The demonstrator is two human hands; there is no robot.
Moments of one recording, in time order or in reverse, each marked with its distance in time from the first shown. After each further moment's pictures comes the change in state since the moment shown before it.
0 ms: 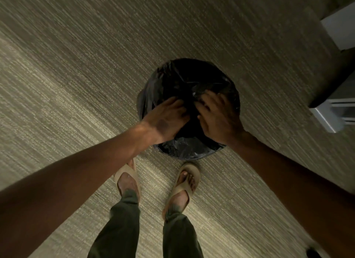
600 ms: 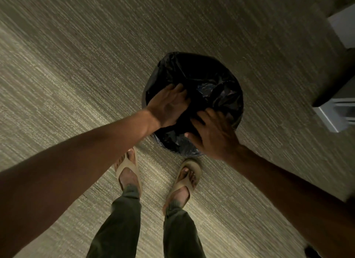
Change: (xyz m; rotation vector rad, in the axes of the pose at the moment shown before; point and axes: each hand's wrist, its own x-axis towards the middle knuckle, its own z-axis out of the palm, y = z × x) left_hand 0.019 -0.017 0.002 0.177 -0.110 -0.111; right_hand -0.026 -0.049 -0.014 0.058 -0.239 0.032
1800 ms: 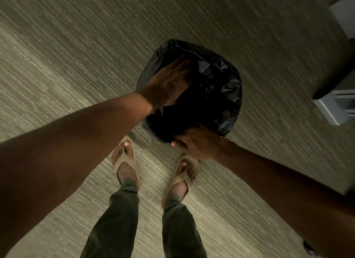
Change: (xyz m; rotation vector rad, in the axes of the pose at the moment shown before) left_hand 0.033 -0.017 -0.012 0.026 -0.017 0.077; right_hand 0.001 -0.023 0.018 0.158 -0.373 -0.193
